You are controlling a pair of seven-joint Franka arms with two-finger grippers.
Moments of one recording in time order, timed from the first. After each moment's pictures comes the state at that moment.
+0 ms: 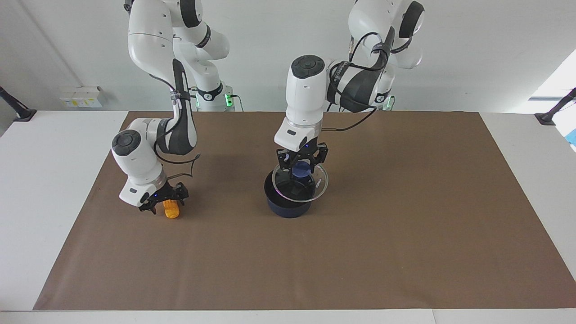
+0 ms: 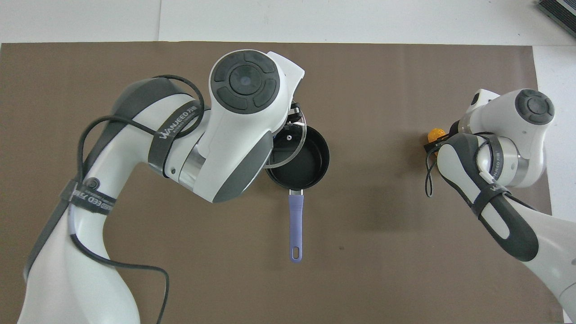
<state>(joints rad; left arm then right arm) -0.62 0.42 0.02 -1.28 0.05 1.84 -0.81 0.02 0.40 -0.09 -1.89 0.01 2.32 -0.44</state>
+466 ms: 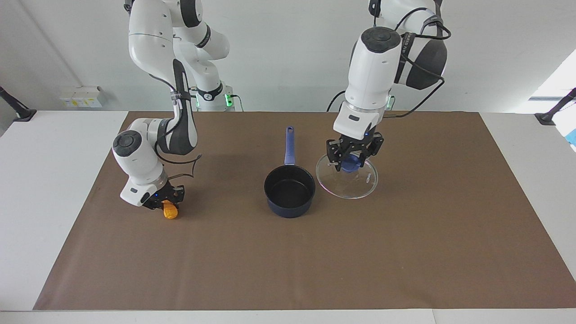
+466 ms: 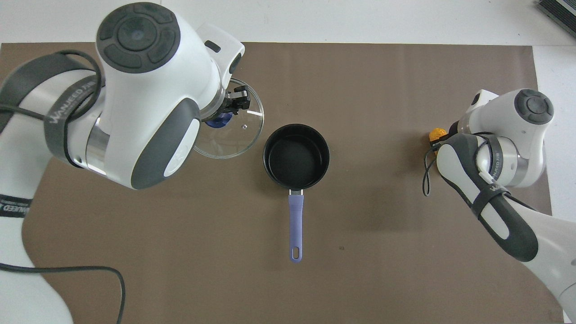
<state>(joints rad) -0.47 0.34 0.02 -1.28 0.03 1.73 -0.59 0.03 0.40 -0.09 -1.88 0.01 2.29 -0.34</state>
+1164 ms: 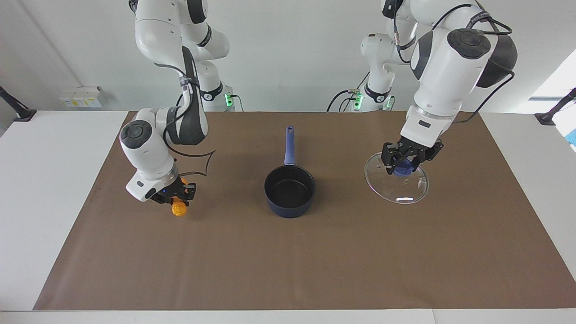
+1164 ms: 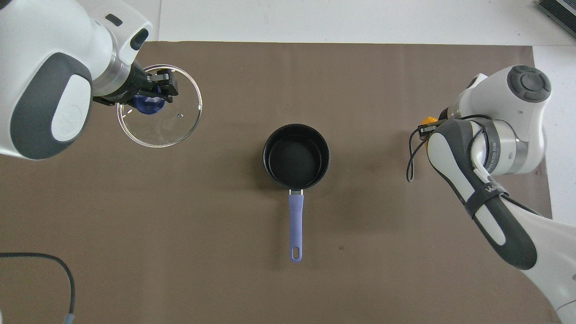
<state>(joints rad) -0.24 0.31 0.02 -1.28 -0.01 1.65 -0.26 0.19 0.34 -0.09 -1.69 0.01 2.05 0.07</state>
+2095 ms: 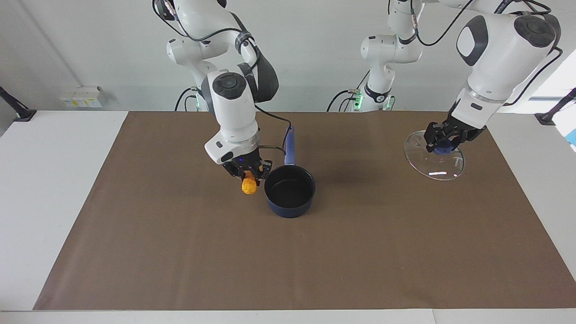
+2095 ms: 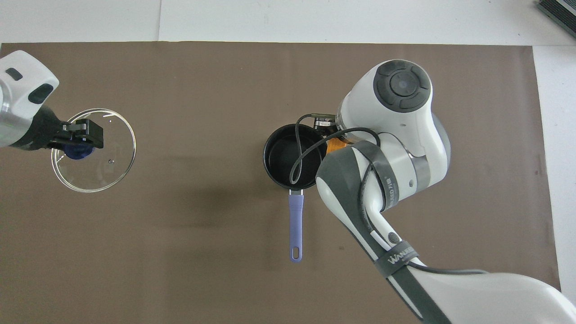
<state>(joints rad) -0.12 -0.01 0.02 -1.76 -0.02 1.74 -0.10 0.49 0.38 -0.02 -1.54 0.02 2.01 0.66</state>
